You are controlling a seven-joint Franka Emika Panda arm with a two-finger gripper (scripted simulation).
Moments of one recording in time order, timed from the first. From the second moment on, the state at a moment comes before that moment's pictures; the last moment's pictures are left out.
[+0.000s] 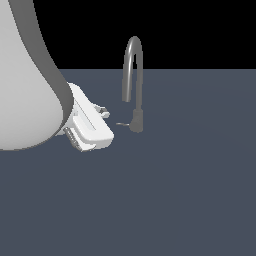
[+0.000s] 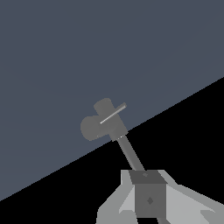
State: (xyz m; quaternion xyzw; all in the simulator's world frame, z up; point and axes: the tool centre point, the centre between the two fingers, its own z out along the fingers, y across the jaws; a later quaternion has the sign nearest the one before) arm -0.055 0.068 0.177 0.45 0.64 -0.07 0.62
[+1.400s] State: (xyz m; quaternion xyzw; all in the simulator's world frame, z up) arm -0.008 0.031 0.088 0.16 0.70 -0.08 0.69
